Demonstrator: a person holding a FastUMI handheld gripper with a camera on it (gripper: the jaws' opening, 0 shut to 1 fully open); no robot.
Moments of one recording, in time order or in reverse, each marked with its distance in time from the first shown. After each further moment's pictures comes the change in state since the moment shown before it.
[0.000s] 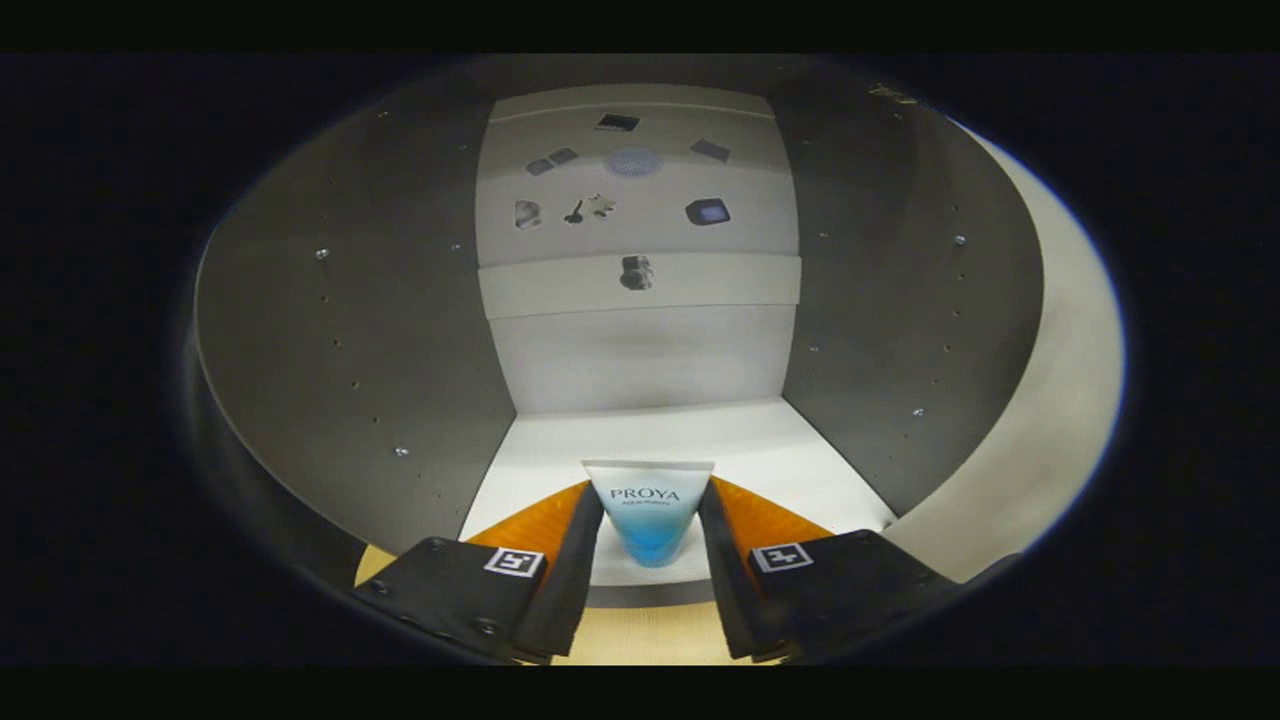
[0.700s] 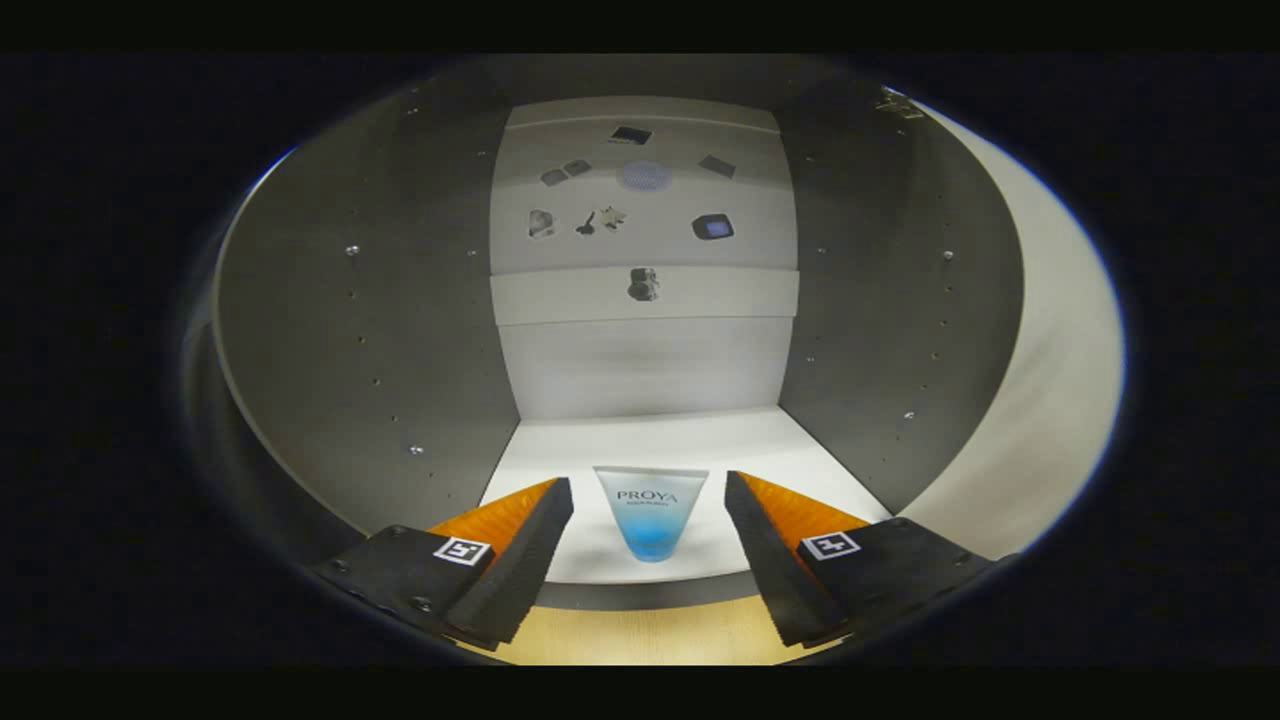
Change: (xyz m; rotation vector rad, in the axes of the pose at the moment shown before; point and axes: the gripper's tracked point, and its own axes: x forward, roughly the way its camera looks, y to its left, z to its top) arm -0.031 0.008 0.005 -0.033 -0.091 -0.027
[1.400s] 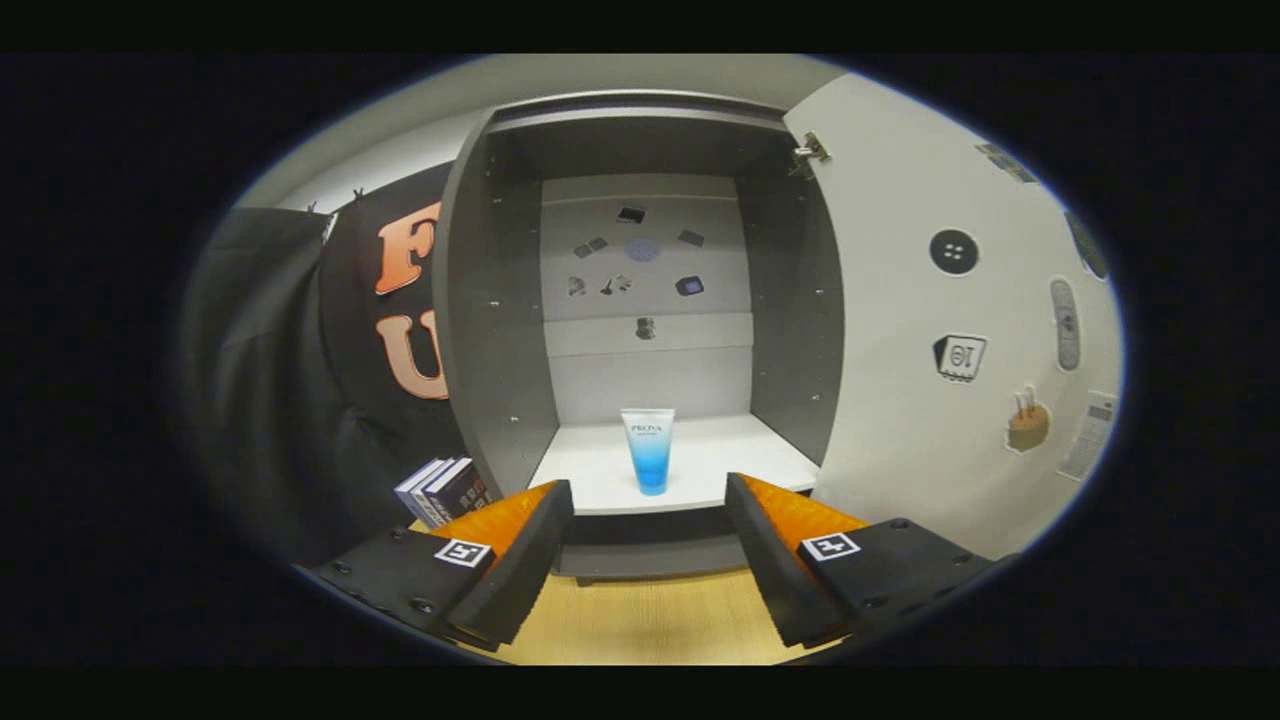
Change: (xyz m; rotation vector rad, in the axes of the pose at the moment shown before) arm -0.174 -0.010 -0.036 0.035 -0.169 0.044
